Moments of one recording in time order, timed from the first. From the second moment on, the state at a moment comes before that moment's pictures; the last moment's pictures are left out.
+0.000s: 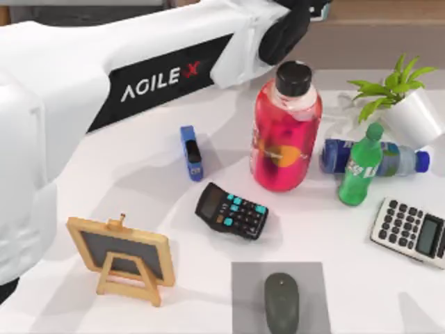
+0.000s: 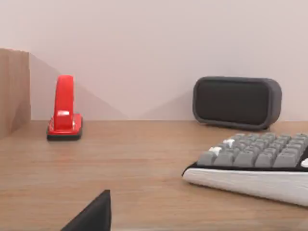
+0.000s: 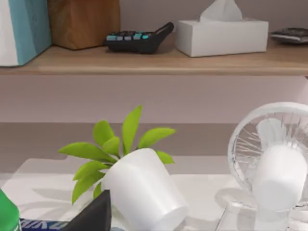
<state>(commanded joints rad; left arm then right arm) -0.79 2.18 1.87 0.62 -0.60 0.17 0.00 0.00 0.00 0.00 0.00 0.00</state>
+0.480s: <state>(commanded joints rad) -0.84 2.48 2.02 0.50 -0.79 0.02 0.00 0.00 0.00 0.00 0.00 0.00</state>
